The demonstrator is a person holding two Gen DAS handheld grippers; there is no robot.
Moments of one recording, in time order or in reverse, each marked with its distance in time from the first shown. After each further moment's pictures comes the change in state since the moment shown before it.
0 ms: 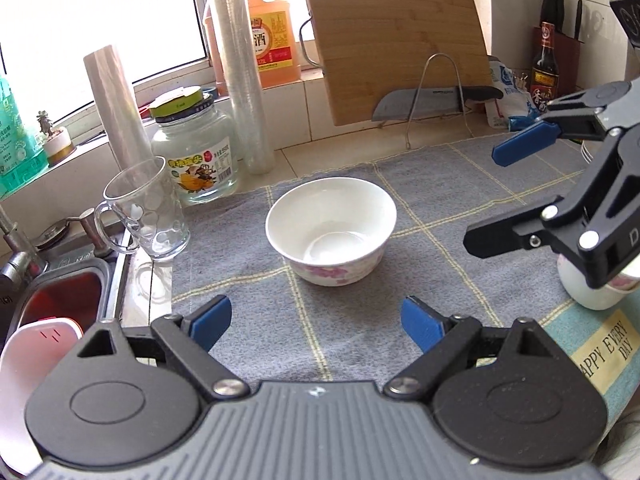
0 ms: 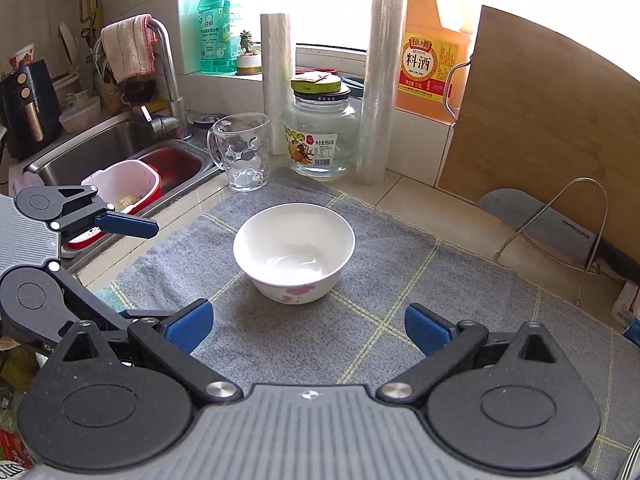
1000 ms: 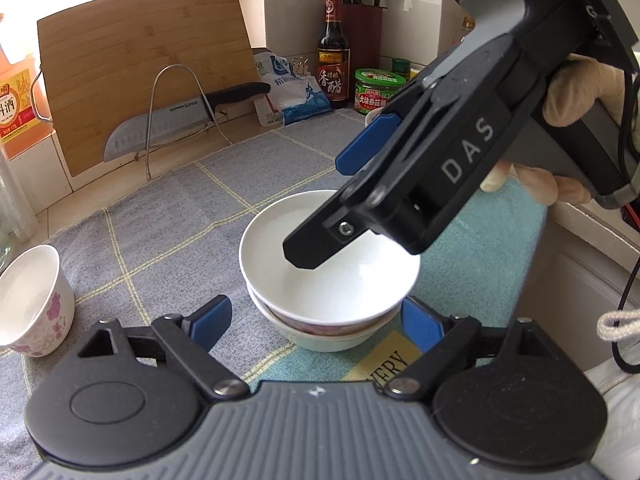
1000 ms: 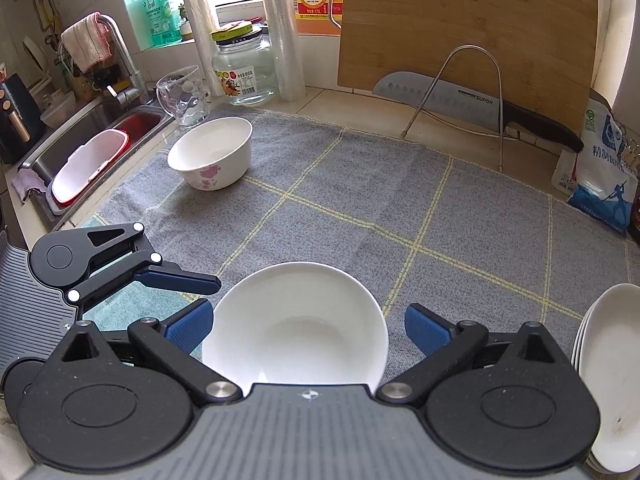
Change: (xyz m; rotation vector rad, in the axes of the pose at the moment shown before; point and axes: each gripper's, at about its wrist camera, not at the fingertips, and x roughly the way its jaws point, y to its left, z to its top) left arm 0.005 -0.187 0.001 0.226 -0.028 -0.416; right arm -0.080 -0.100 -0.080 0.157 0.162 0.019
